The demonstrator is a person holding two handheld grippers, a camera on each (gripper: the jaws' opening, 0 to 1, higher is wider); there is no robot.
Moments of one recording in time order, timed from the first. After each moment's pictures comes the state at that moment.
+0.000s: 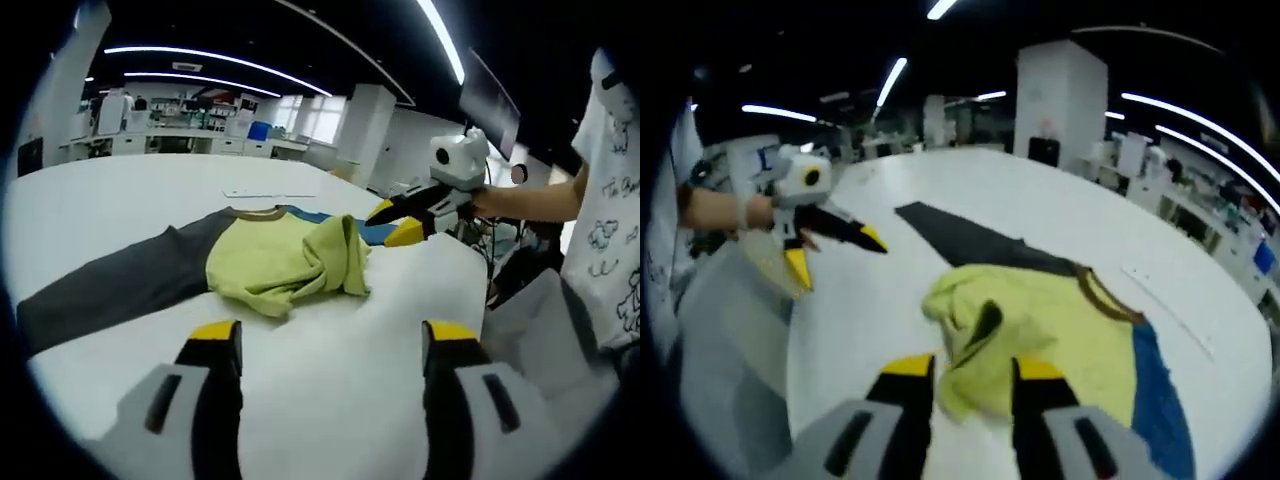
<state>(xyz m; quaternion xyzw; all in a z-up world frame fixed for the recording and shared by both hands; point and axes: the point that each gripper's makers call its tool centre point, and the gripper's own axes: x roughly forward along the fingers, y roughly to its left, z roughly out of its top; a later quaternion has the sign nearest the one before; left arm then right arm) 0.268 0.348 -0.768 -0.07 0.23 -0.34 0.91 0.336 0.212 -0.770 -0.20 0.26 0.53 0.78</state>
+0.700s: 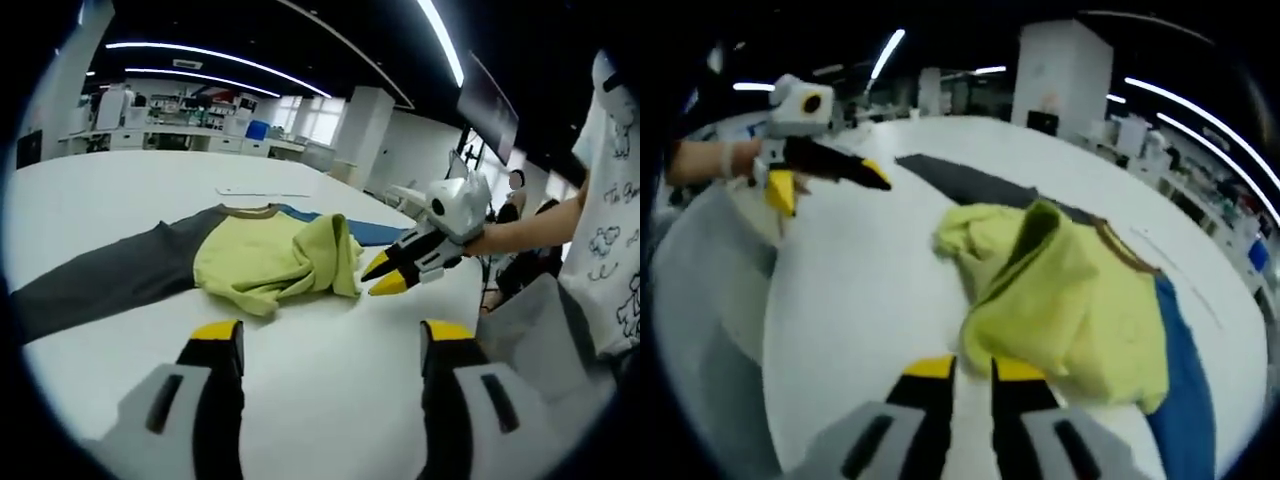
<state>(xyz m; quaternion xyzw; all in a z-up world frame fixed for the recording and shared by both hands) 0.264 0.336 -0.770 -0.09 0.23 -0.35 0.90 0.325 0.203 -0.834 -0.26 0.29 0.49 0.78</state>
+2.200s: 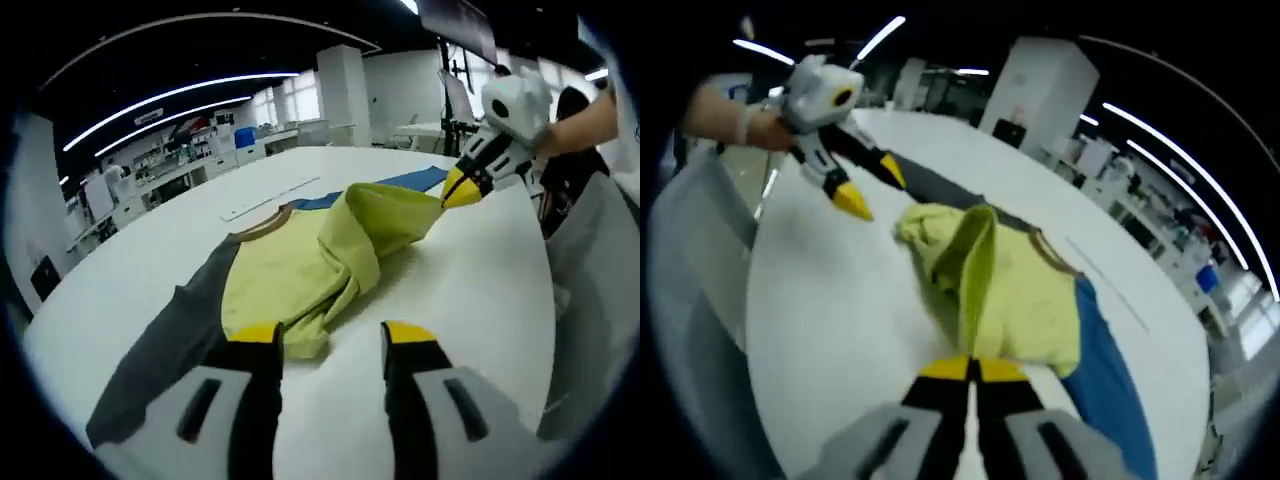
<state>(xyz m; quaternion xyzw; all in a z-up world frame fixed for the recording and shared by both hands) 0.323 0.326 -0.791 0.18 0.22 -0.33 0.90 0.322 0.133 -0.784 -0.31 0.24 0.41 0.82</state>
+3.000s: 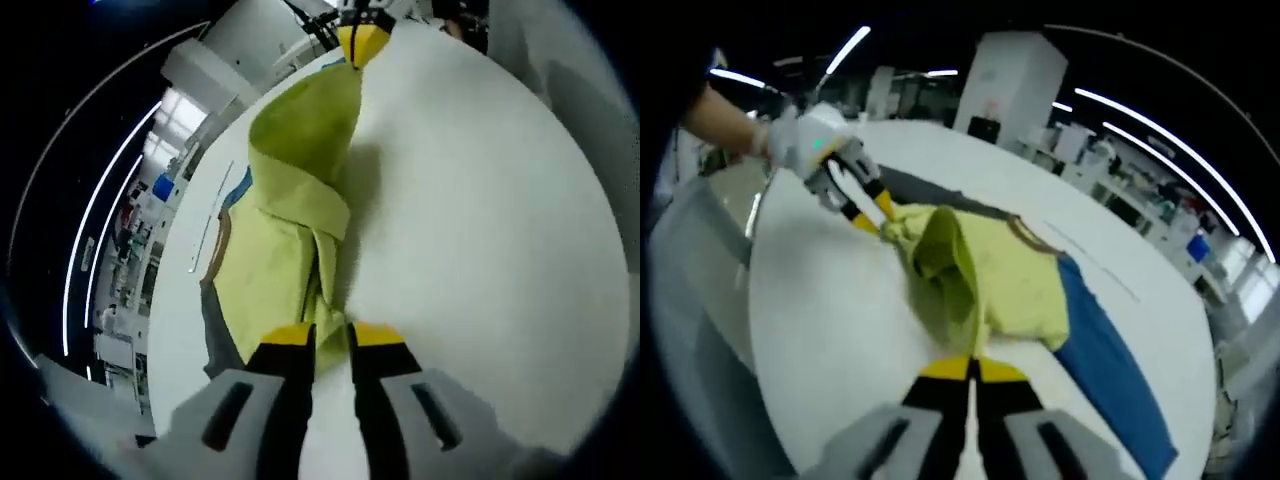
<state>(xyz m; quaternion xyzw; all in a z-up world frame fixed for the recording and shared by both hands) 0.334 0.318 -0.831 0.51 0.21 -0.41 0.73 0.320 0.115 -0.783 -0.26 0.26 0.38 0.85</state>
